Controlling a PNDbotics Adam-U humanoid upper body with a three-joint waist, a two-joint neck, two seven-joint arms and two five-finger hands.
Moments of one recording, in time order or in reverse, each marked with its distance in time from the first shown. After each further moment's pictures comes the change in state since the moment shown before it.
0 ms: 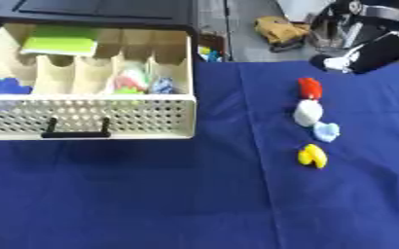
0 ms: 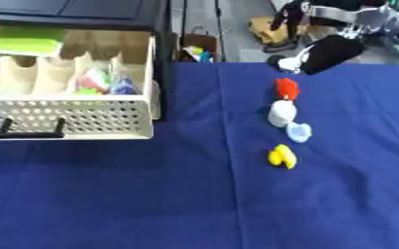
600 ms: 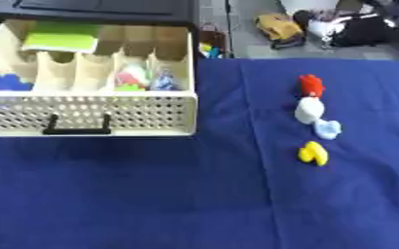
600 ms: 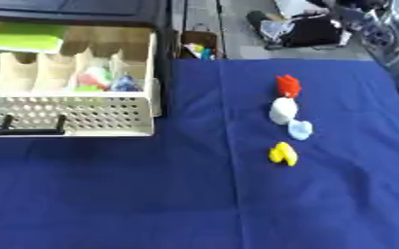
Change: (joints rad) left arm 0.000 0.000 0.000 0.000 -0.001 0.001 0.001; right arm -0.068 0.058 0.018 0.048 0.137 -0.094 -0.247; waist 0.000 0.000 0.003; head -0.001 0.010
